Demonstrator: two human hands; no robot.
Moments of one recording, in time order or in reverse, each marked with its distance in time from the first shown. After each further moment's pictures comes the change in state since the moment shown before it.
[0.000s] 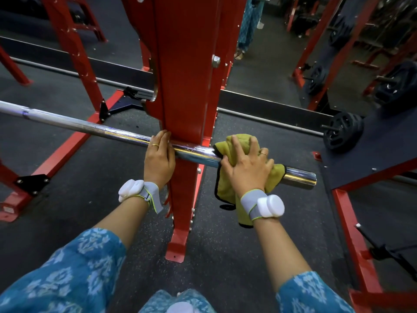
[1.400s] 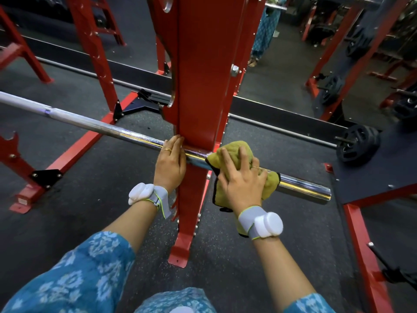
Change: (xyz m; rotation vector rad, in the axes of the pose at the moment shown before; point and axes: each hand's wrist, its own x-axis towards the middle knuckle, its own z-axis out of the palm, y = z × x) left_hand 0.000 -0.002 -0.002 0.017 -0.023 0.015; right_hand -0.011 -0.023 0.023 0.017 0.218 -0.238
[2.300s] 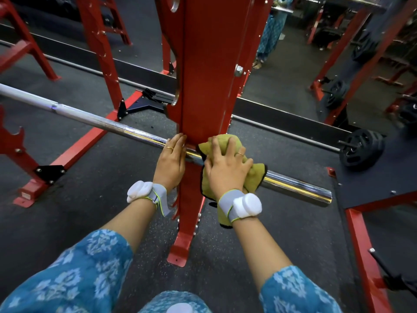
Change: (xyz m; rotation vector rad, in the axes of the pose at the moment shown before) left_hand -0.001 0.000 -0.006 -0.036 -0.079 -0.025; right_hand 0.027 -0.042 -0.005 -0.072 -0.191 0.089
